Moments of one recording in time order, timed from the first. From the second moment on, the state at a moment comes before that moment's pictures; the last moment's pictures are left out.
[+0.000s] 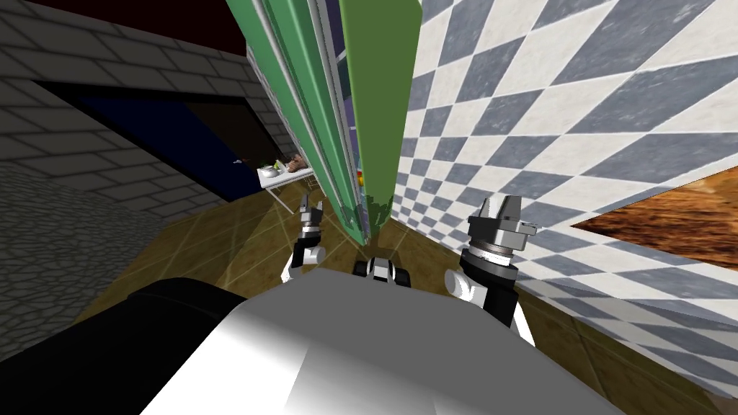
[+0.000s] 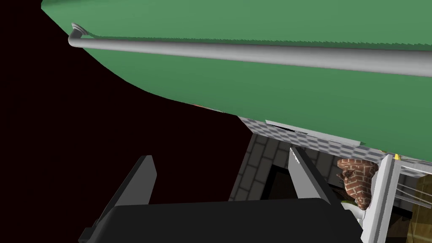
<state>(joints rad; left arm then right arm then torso) 0.43 0.17 0.15 -2.04 0.25 -0.50 0.01 0.49 0.01 -0.06 -2.25 0.01 -0.60 -0.07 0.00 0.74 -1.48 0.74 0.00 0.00</state>
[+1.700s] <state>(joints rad) 0.37 0.00 0.26 -1.83 0.43 -0.48 0.10 0.49 0.01 -0.06 -2.25 0.01 -0.60 -0.07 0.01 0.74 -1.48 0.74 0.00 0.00</state>
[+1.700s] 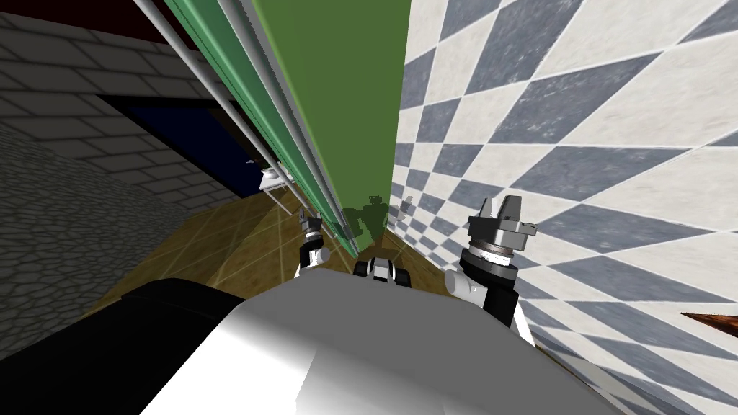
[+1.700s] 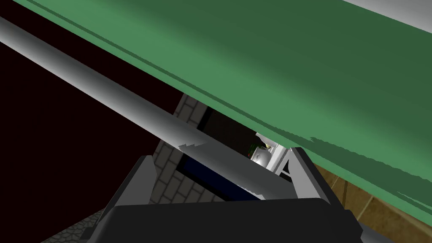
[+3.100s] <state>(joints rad) 0.38 0.00 0.23 -1.83 0.44 -0.44 0.12 0.49 0.01 -0.07 -2.25 0.01 -0.60 -0.07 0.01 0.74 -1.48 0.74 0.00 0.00</state>
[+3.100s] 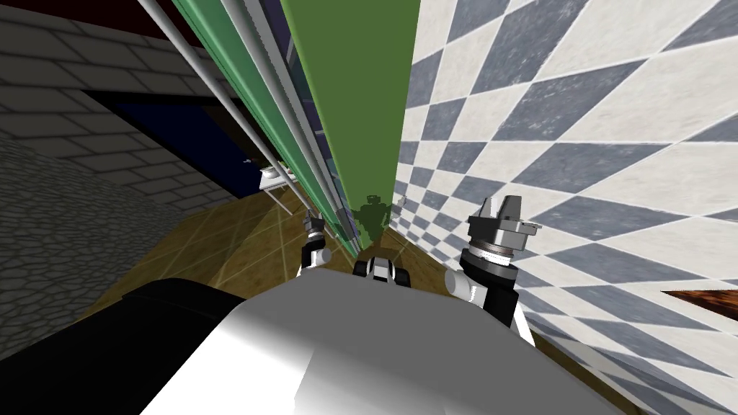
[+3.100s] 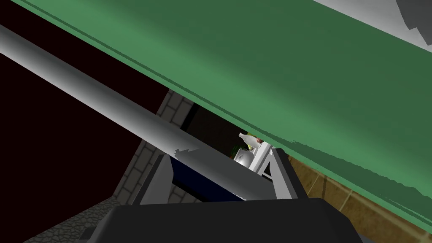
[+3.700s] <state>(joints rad) 0.38 0.08 0.18 -1.83 0.44 -0.42 0.19 0.49 0.01 -0.07 -2.25 0.01 -0.60 -0.07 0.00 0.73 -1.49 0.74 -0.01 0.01</state>
